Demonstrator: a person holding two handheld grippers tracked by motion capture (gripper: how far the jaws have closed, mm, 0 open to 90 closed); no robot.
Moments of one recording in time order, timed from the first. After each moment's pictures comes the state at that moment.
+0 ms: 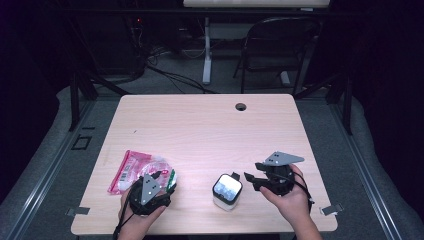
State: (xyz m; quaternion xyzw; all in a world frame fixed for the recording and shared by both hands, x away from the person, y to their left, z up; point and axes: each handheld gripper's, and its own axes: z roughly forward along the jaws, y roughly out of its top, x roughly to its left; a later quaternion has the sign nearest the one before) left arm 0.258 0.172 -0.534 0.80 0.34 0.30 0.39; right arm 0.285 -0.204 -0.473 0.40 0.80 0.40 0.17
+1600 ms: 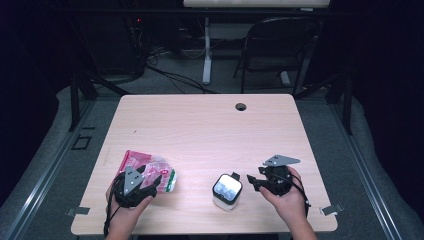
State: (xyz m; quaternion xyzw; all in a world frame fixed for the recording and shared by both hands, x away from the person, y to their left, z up) left arm 0.276 0.210 -0.532 0.77 0.40 0.30 0.40; right arm 0.295 -0.210 -0.506 0.46 0.80 0.37 0.16
